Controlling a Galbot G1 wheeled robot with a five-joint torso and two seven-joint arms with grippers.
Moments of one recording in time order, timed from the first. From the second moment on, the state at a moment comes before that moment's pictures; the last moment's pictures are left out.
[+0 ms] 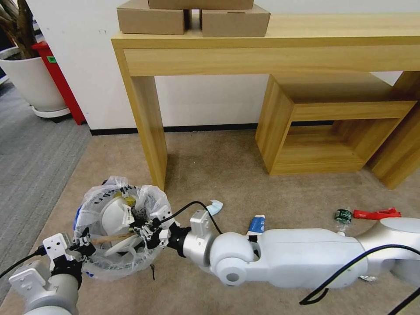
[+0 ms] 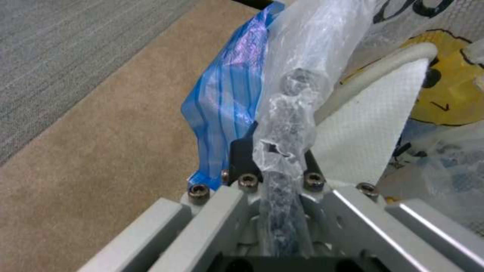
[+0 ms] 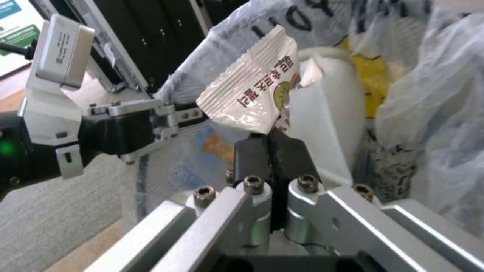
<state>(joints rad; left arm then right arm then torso) 1.81 -1.34 -0.81 -2.42 -0.69 0.45 -0.44 -0.11 1.07 -1.14 1.99 1.28 0.05 0.37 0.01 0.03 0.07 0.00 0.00</state>
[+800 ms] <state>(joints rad) 1.80 -1.34 -0.81 -2.40 -0.69 0.44 -0.44 -0.13 1.06 -1.12 1.99 1.25 0.04 0.40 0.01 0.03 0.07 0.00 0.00</state>
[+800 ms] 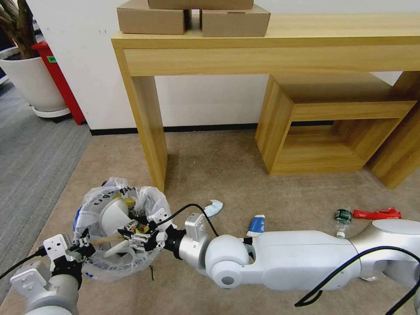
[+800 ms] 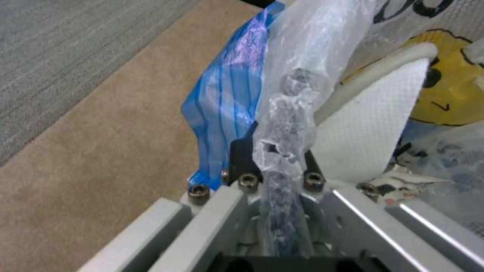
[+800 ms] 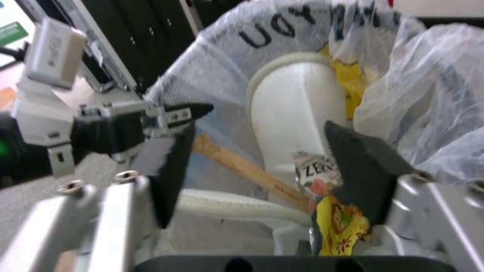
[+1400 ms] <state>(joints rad) 1.79 -1.31 -0.82 -2.38 -0.69 0.45 -0.44 -0.29 0.96 -0.76 2.06 1.20 0.16 0.23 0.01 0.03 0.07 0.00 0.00</state>
